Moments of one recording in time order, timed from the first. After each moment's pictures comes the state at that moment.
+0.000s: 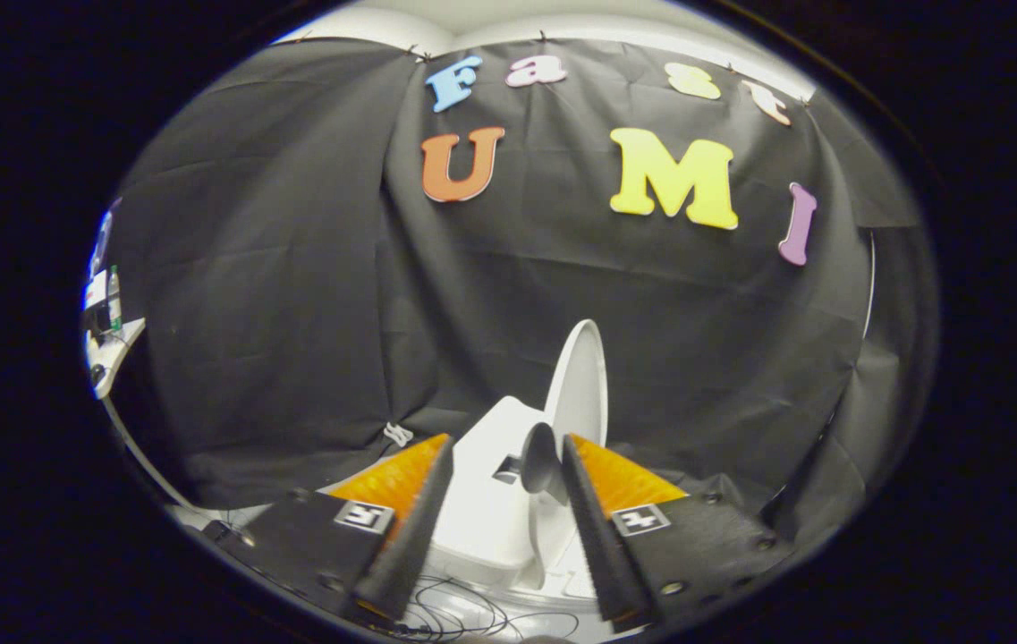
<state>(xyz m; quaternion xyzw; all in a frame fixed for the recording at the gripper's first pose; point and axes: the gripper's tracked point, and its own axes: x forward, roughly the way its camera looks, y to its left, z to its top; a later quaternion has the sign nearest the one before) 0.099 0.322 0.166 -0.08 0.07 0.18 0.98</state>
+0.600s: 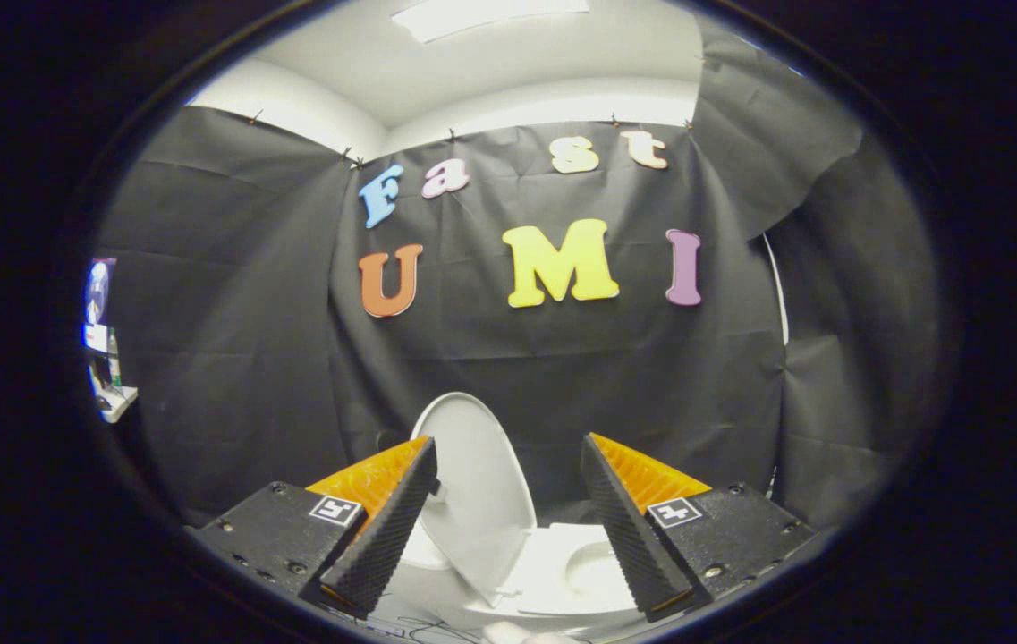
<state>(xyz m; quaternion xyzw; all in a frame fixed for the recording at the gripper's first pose) 0.025 0.145 0.172 0.04 -0.08 0.13 0.99</state>
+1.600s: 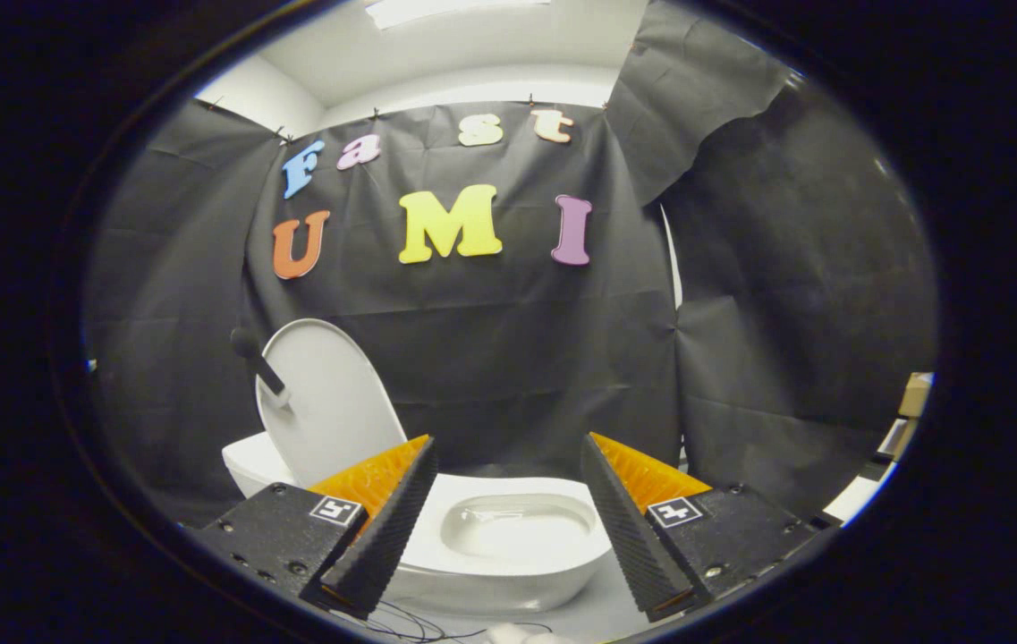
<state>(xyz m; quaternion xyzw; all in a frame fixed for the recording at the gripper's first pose) 0.032 -0.013 0.065 0.03 -0.05 0.01 1.00</state>
